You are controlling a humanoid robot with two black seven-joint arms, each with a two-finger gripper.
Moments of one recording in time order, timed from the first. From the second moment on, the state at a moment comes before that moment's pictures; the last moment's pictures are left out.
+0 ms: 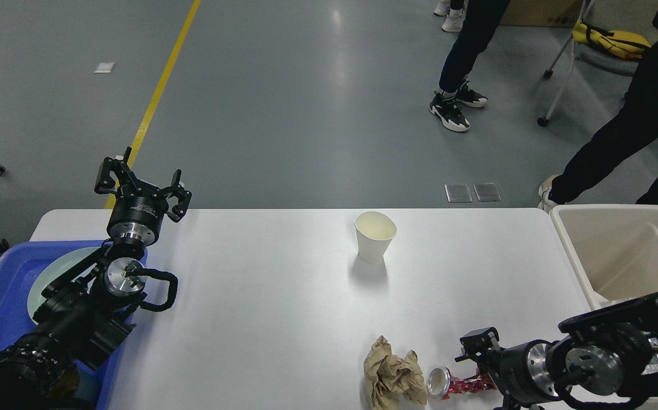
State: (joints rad) left arm -0.69 0.15 -0.83 -0.45 -0.21 -0.34 -0.44; right arm 1.22 -0.61 -0.74 1.64 0.38 -0.22 -0.09
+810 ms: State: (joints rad) left arm -0.69 0.15 -0.83 -0.45 -0.21 -0.34 -0.44; right arm 1.09 -0.51 -0.64 1.55 0.37 -0.44 -0.08
